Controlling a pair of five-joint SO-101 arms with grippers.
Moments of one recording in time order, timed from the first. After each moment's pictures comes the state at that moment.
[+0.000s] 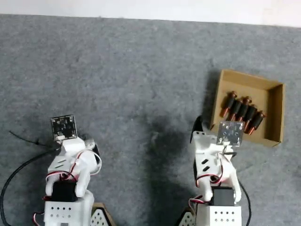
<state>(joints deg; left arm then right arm) -5.1 -103.7 96.0 61.6 15.3 -4.3 -103.0 95.7 35.6 -0.7</state>
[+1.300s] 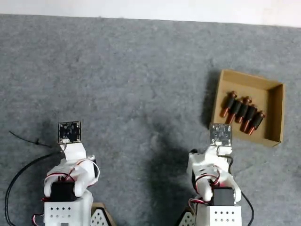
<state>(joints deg) -7.9 -103.8 96.0 76.1 10.2 -4.3 -103.0 95.7 63.4 -0.7</state>
